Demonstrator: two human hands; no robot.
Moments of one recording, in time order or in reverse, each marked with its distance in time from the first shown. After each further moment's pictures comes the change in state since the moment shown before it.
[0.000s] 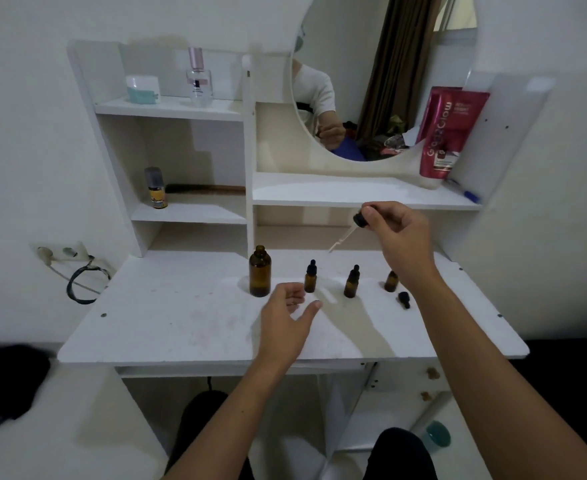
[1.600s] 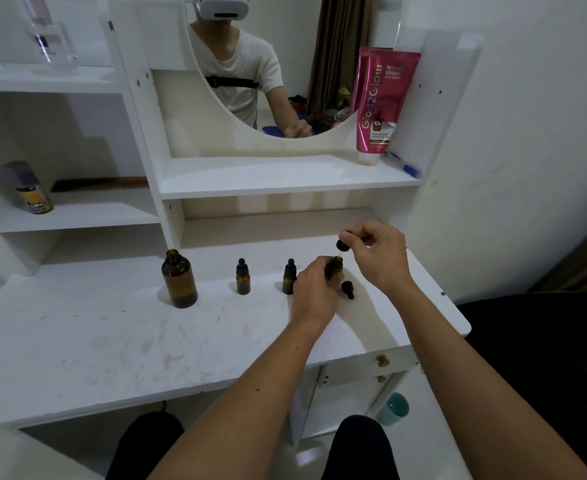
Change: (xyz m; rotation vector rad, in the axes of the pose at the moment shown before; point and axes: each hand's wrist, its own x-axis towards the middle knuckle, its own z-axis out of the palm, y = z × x) left_hand 0.054 0.012 0.179 0.128 -0.268 0.092; right_hand 0.009 0.085 -0.070 -0.362 0.049 0.175
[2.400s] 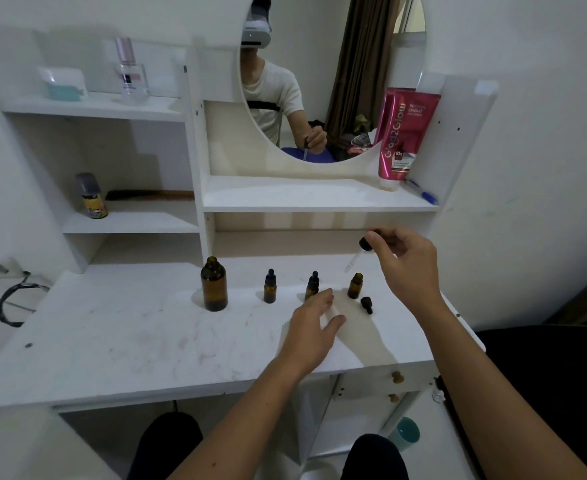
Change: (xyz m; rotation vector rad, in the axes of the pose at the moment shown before) left_hand -0.060 -0.009 -0.063 0.028 -0.104 -0.023; right_hand -0.029 -0.052 -0.015 0.075 0.100 -0.219
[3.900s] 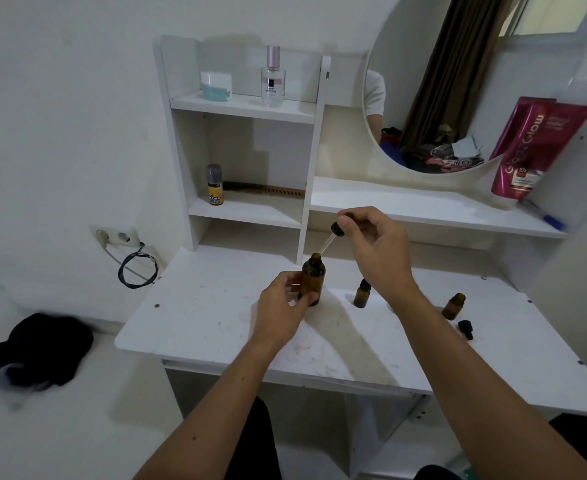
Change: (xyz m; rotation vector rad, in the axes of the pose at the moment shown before) left_hand -0.025 -0.066 -0.176 -0.072 0.399 -0.142; right_hand -0.008 -0.098 0.168 0.285 -0.245 -0.136
